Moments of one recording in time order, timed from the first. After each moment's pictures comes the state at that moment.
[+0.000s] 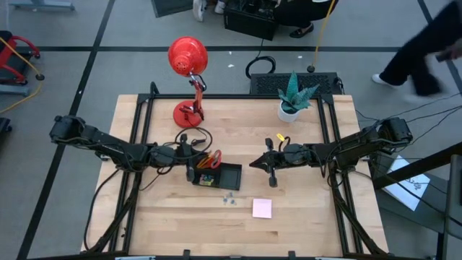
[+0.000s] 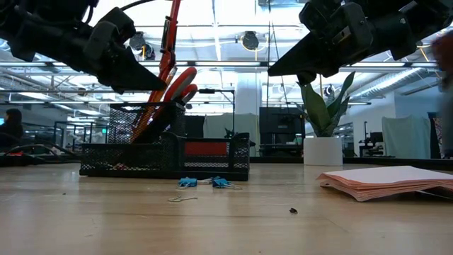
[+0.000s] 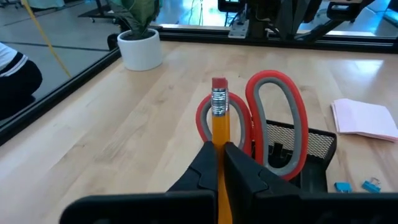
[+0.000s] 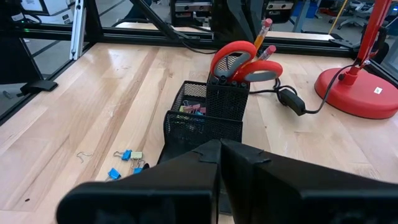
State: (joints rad) left arm -0.17 1.14 0.33 0.45 -0.36 -0.14; right arm 0.13 1.34 0.50 0.51 0.08 0.00
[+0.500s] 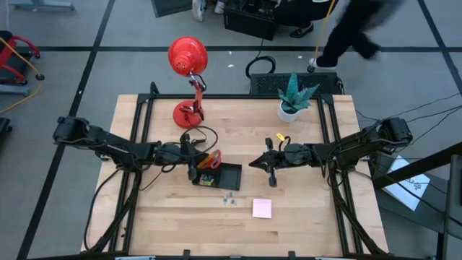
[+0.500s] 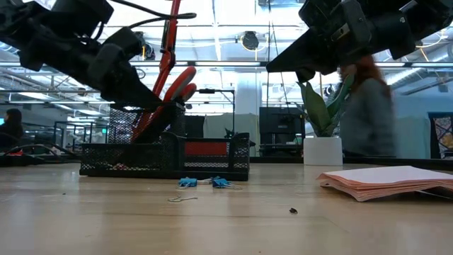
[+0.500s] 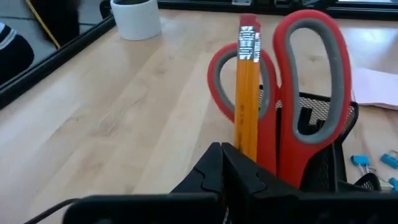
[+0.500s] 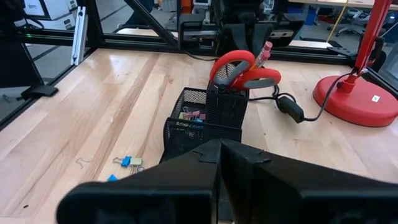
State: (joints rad) left arm -0.11 1.22 0.33 0.45 -0.28 -0.14; right arm 0.13 1.34 0.51 0.53 0.08 -0.01
